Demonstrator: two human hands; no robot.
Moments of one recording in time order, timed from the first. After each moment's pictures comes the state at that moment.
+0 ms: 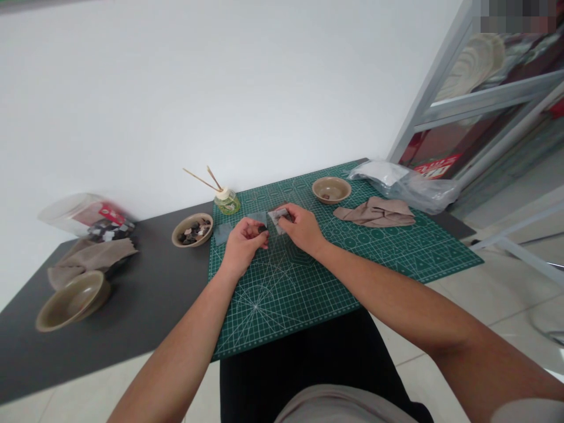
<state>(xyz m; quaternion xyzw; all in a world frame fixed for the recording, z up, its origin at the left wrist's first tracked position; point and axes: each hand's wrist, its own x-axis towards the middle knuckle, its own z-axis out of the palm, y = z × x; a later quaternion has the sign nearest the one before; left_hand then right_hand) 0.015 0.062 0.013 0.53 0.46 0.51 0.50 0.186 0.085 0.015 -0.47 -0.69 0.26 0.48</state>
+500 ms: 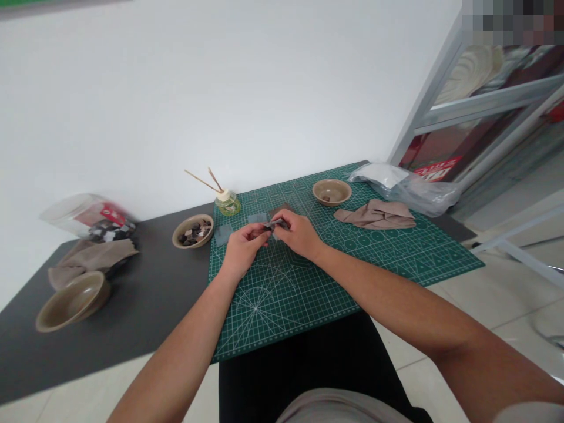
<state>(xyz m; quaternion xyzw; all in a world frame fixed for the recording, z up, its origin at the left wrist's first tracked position) 0.013 0.061 0.015 0.55 0.50 0.48 0.46 0.182 0.080 0.013 -0.43 -0.73 0.28 0.45</state>
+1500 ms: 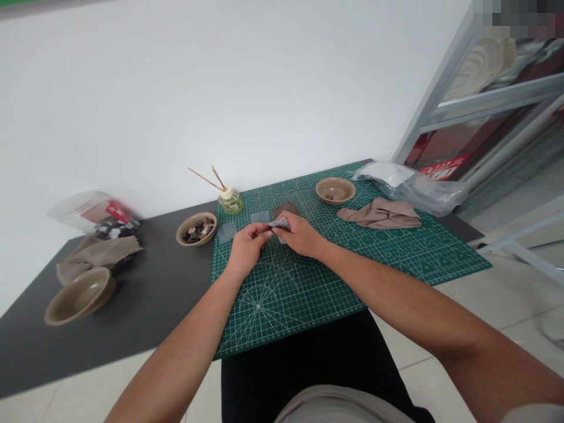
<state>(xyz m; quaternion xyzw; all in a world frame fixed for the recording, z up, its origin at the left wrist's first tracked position) 0.009 0.063 0.007 0.57 0.55 0.44 0.41 0.184 0.085 0.007 -0.40 -0.77 0.31 0.39</state>
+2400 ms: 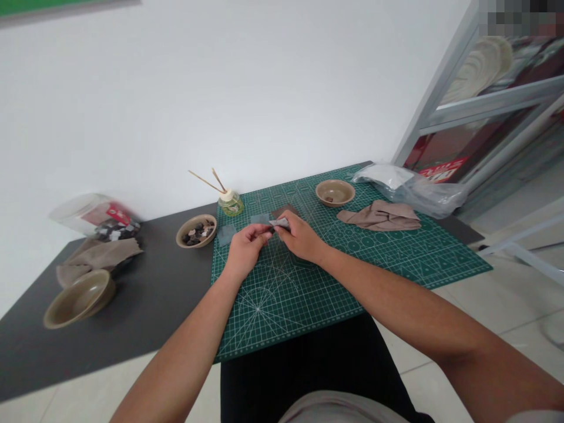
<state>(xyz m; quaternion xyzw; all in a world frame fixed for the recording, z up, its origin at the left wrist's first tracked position) 0.009 0.059 0.019 0.58 0.55 0.45 0.40 0.183 0.080 0.008 -0.39 -0.76 0.28 0.43</state>
